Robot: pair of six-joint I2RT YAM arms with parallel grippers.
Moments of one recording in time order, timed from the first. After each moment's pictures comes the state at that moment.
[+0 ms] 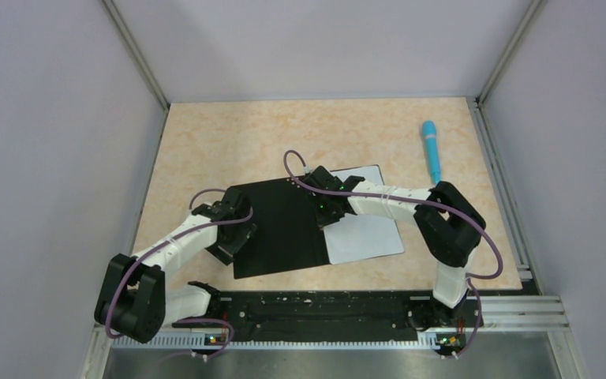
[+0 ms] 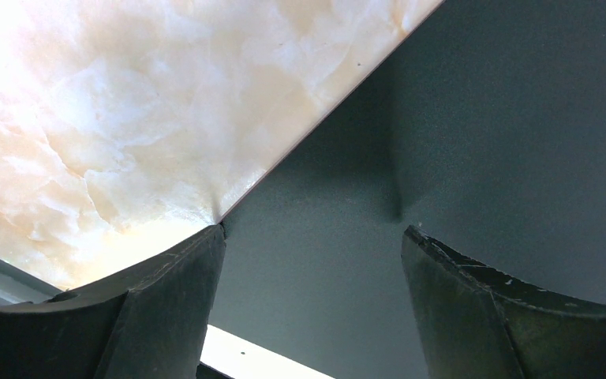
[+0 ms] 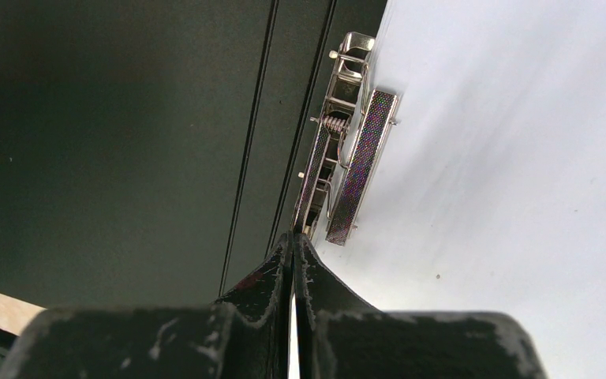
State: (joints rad) left arm -0.37 1.22 0.61 -0.76 -0.23 -1.31; right arm 0.87 1.84 1.22 -0.48 0.06 0.48
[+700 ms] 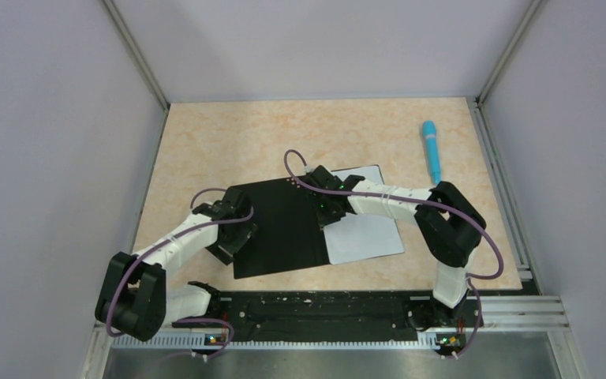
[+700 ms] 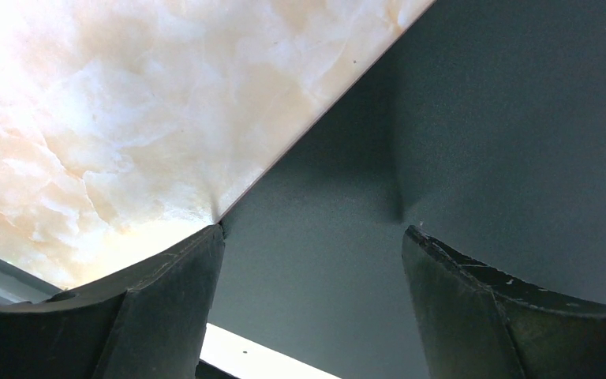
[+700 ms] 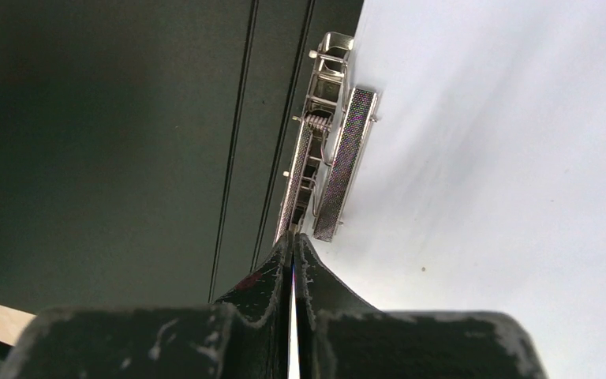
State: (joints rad) left arm -0.37 1.23 0.61 -0.76 -0.23 -1.29; right arm 0.87 1.84 1.23 -0.50 0.09 0.48
